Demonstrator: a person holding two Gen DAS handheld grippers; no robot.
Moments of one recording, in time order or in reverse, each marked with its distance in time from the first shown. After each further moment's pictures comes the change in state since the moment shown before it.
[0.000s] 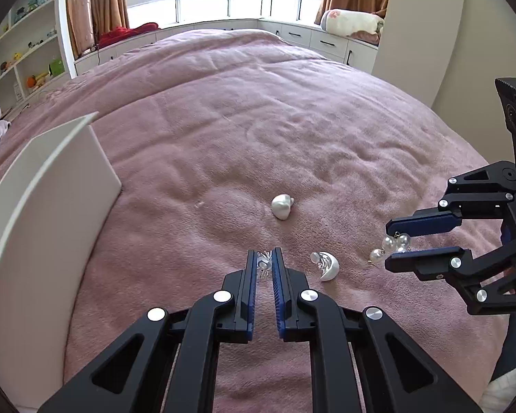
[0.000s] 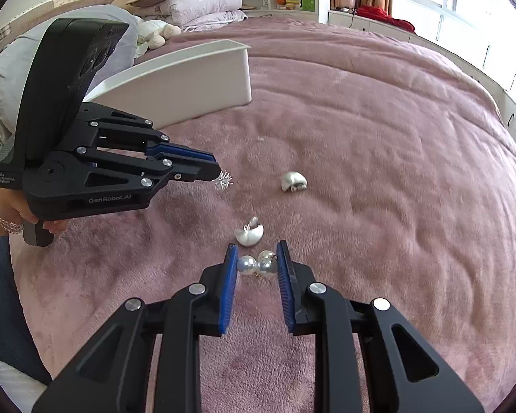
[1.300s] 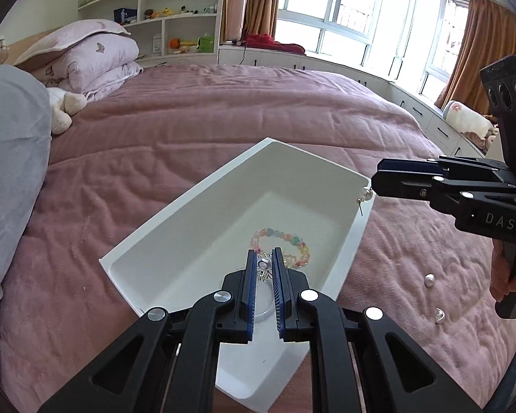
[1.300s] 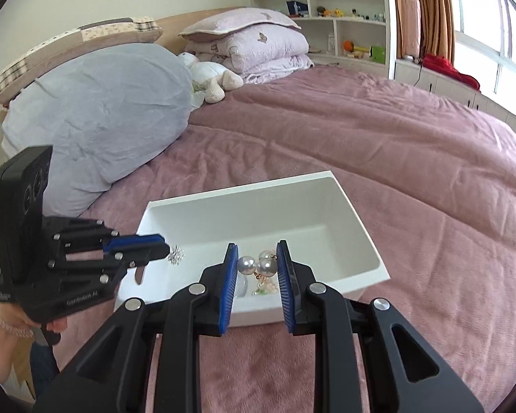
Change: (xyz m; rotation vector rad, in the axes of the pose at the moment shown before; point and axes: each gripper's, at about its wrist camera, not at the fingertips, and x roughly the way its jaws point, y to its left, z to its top) left arm -0.130 0.208 -0.026 -0.438 -0.122 0.282; right arm 0.069 0.107 0.256 -0.100 -0.119 0.199
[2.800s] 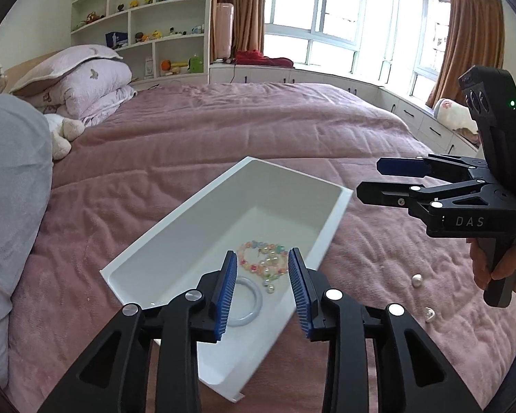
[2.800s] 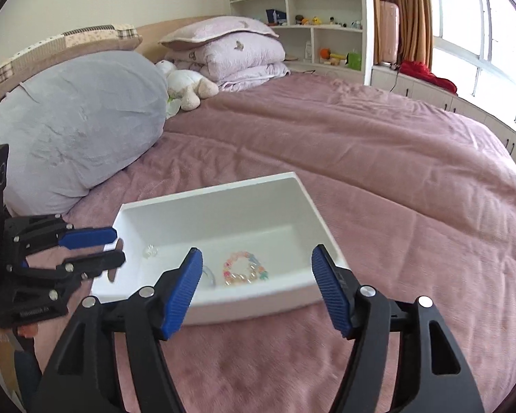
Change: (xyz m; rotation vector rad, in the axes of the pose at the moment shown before) left arm -0.041 -0.041 -0.003 0.074 -0.087 -0.008; right arm -0.035 -0.022 -0.023 0.000 -0.059 -0.109
